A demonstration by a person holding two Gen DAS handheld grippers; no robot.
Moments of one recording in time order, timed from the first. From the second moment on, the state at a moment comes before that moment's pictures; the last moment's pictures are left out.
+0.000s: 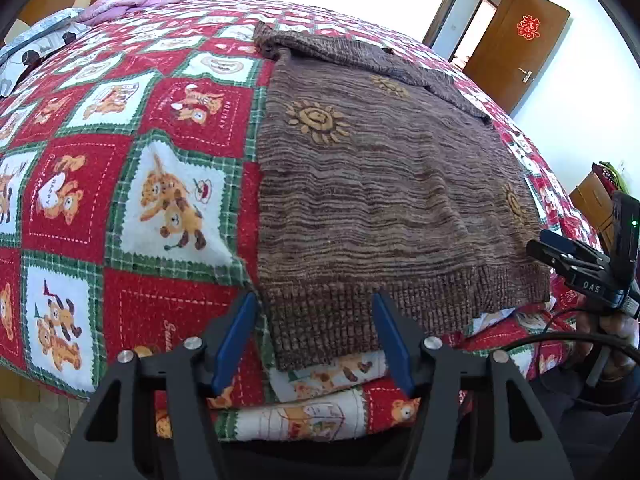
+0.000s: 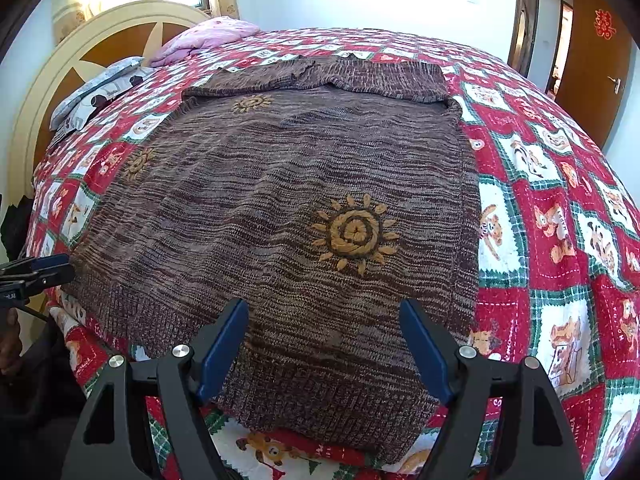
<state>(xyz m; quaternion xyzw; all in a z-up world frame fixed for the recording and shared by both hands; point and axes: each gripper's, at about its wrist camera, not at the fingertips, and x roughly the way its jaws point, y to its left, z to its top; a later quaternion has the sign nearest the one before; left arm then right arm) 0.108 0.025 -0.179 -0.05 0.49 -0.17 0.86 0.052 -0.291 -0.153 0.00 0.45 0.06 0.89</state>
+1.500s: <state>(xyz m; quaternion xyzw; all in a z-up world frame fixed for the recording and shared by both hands) 0.106 0.016 -0.181 0.00 0.49 -0.16 0.86 0.021 -0.332 -0.148 0.01 0.47 0.00 0.88</state>
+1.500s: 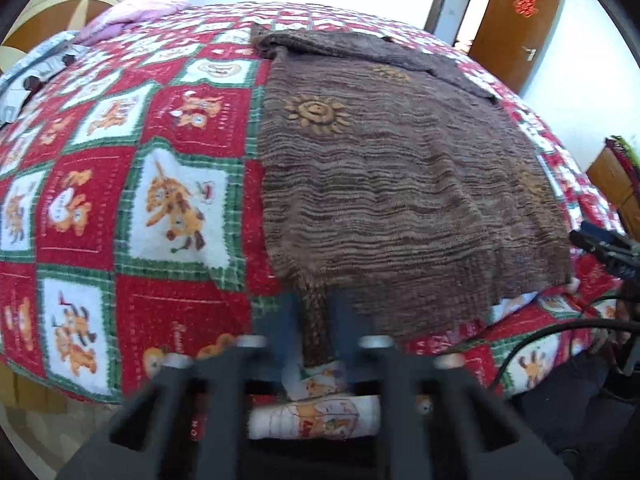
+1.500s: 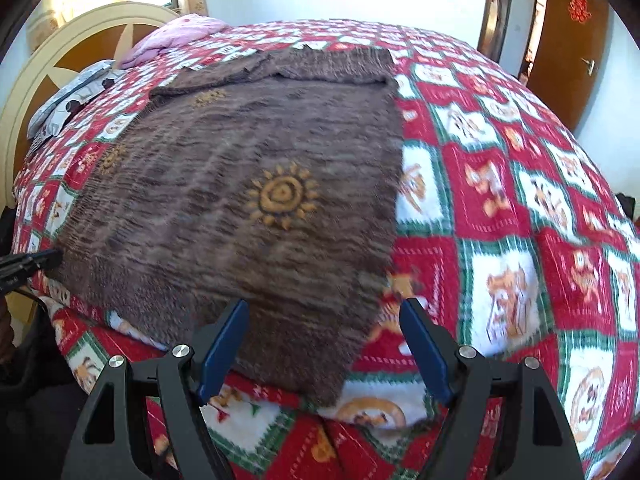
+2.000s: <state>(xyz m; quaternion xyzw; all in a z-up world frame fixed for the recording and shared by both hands) 0.107 0.018 -0.177 -0.02 0.46 -0.18 0.87 0.015 -0.350 -0.172 0.10 0.52 0.03 0.85</state>
